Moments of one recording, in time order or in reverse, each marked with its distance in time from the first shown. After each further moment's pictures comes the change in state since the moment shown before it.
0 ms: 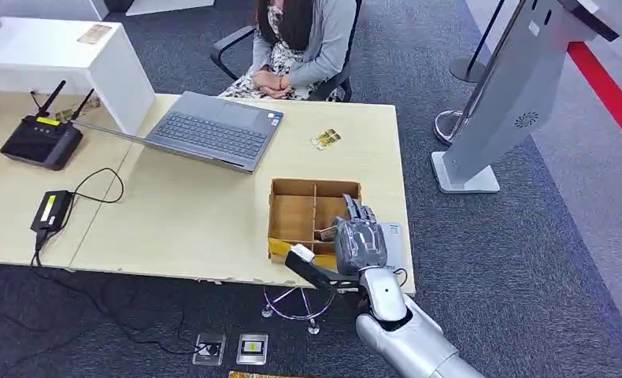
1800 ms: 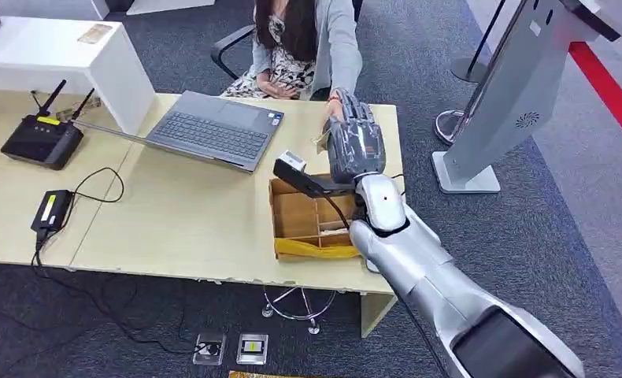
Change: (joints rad) left arm 0.008 -0.026 0.000 -0.042 -0.134 0.000 0.160; right arm -0.421 0.122 -0.027 0.274 -0.035 -0.096 -0.136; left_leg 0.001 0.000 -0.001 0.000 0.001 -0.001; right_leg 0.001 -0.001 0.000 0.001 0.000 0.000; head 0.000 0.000
